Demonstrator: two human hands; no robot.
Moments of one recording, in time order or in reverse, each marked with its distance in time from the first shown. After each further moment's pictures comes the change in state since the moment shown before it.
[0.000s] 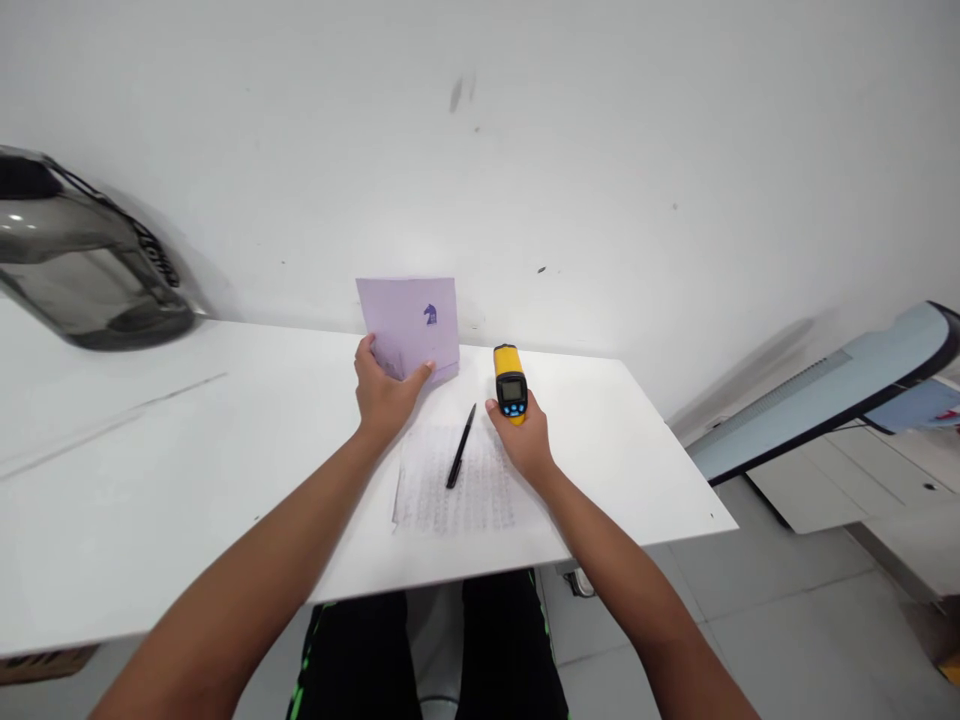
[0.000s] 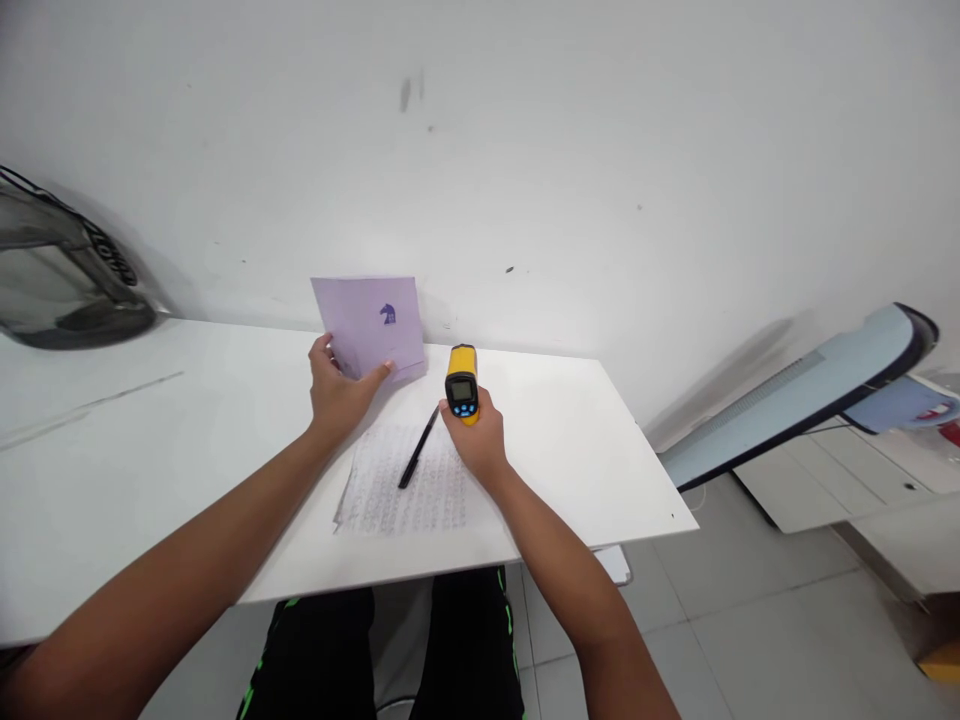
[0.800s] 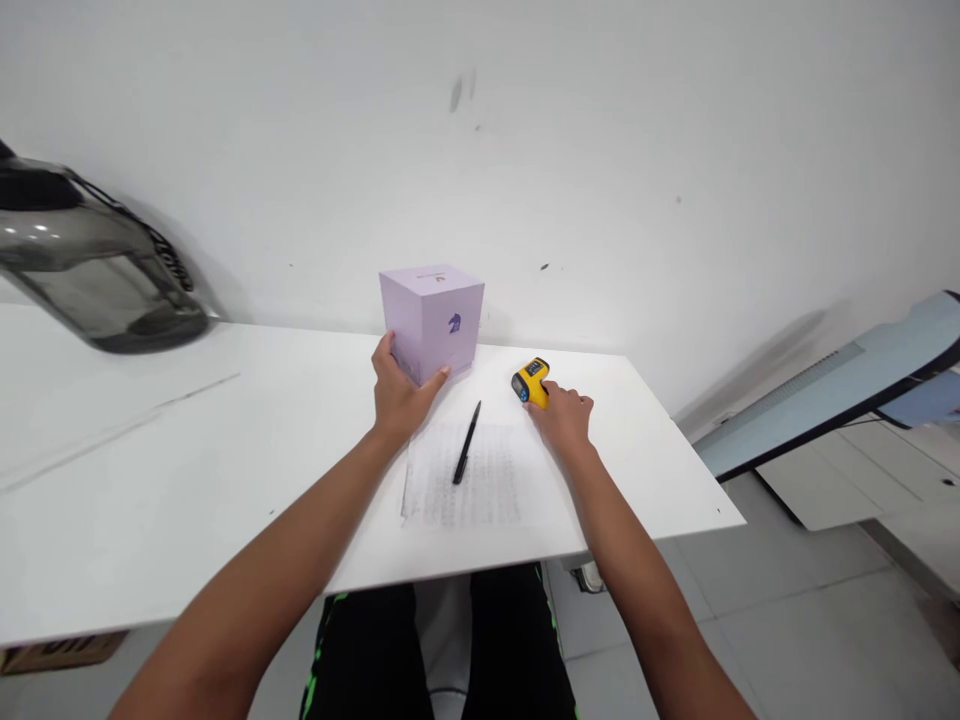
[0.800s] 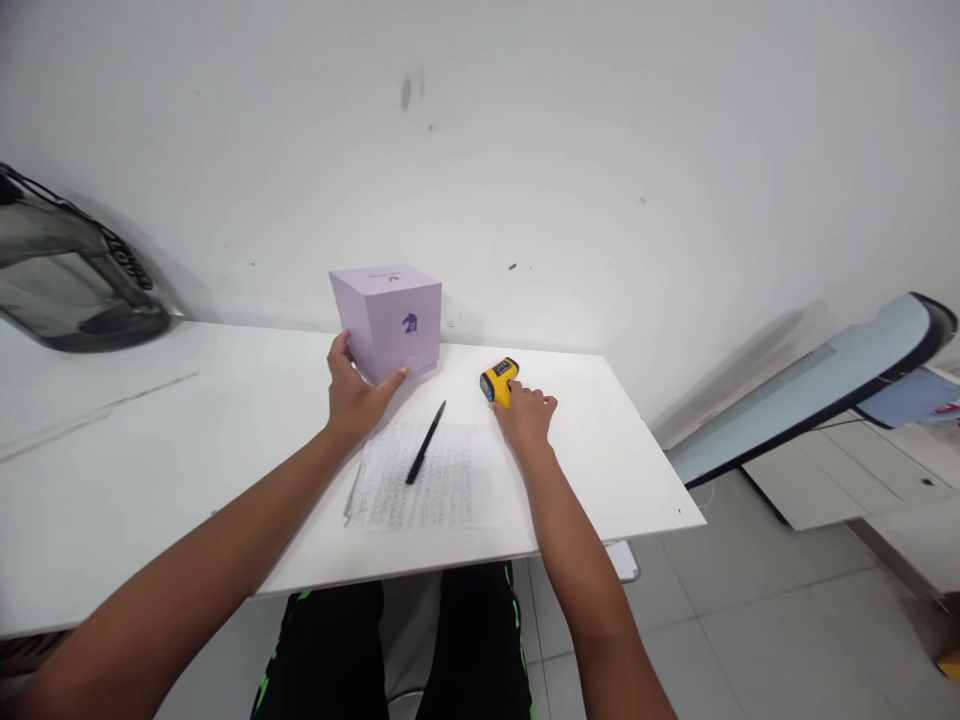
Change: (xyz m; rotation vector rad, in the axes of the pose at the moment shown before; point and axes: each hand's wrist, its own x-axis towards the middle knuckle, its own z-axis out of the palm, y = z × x) left_hand -0.010 0.000 0.002 -0.026 -0.071 0.176; right_hand 0.043 0.020 -0.045 -1.053 -0.125 0.049
